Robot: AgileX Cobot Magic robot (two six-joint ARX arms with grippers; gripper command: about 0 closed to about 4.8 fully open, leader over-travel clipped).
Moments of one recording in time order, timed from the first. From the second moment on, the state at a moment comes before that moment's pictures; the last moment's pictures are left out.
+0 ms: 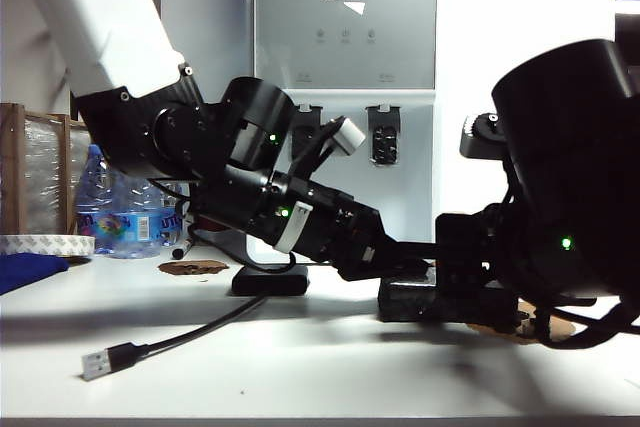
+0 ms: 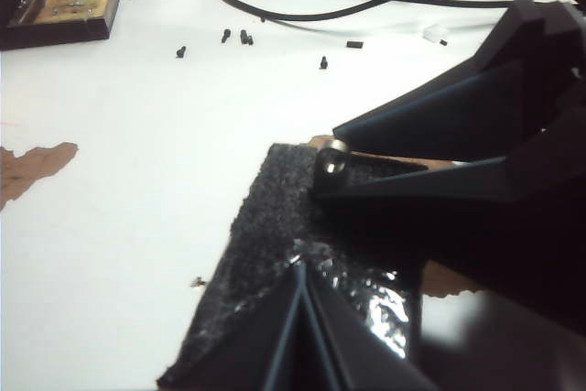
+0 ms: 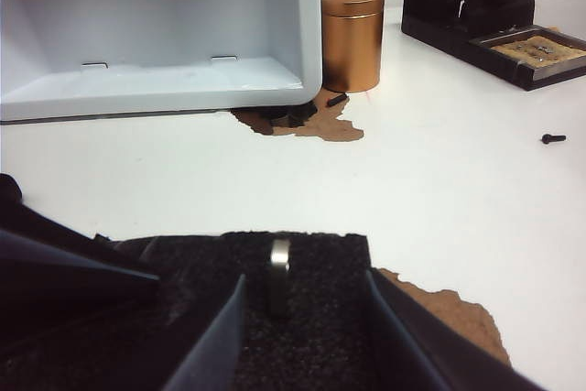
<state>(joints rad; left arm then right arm) -0.61 2.15 1.11 0.55 0.67 0.39 0.70 1.94 0.35 1.28 0.71 0.26</state>
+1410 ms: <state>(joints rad) -0.61 2.15 1.11 0.55 0.67 0.39 0.64 1.86 0.42 1.35 0.62 0.10</state>
